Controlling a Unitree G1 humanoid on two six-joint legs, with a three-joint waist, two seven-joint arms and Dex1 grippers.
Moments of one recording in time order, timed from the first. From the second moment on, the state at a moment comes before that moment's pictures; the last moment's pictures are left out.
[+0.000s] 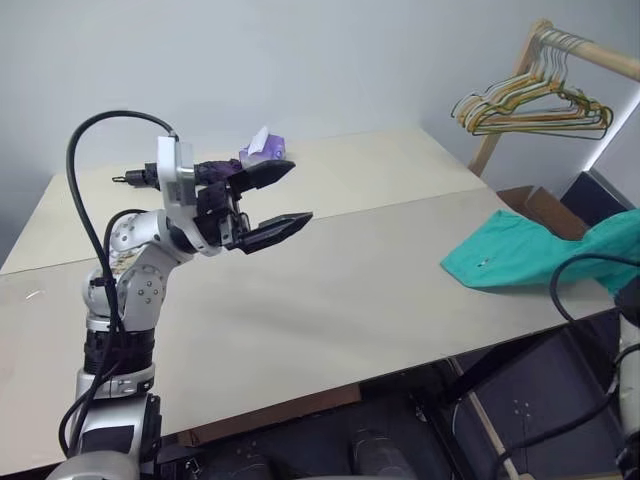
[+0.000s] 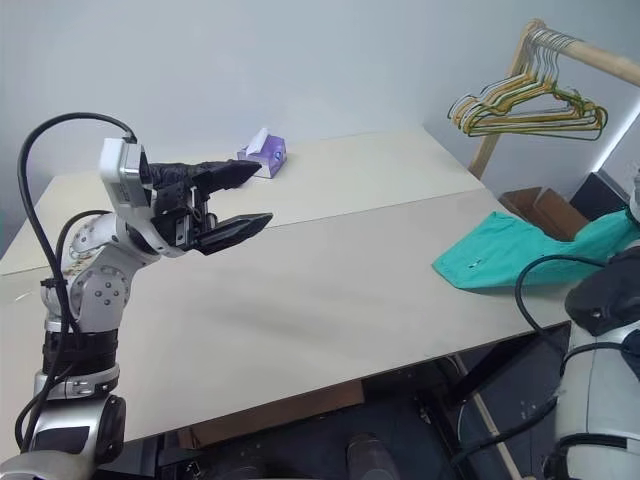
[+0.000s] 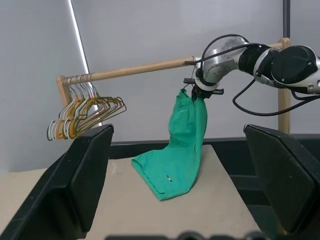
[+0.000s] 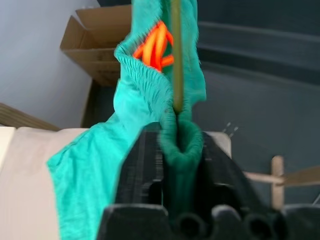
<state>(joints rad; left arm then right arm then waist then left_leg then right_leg) -0.58 0.50 0.14 -0.11 -0.73 0.39 -1.10 -1.32 -0.85 -0.77 1.00 0.17 0.85 -0.66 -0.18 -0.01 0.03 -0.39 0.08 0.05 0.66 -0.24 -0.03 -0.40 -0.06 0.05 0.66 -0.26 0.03</state>
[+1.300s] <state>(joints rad) -0.47 0.57 0.15 -0.14 -0.71 0.44 -1.03 -0.72 -0.62 0.07 0.04 -0.06 0.85 0.16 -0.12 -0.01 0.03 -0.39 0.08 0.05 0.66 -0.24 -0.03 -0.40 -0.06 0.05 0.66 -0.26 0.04</state>
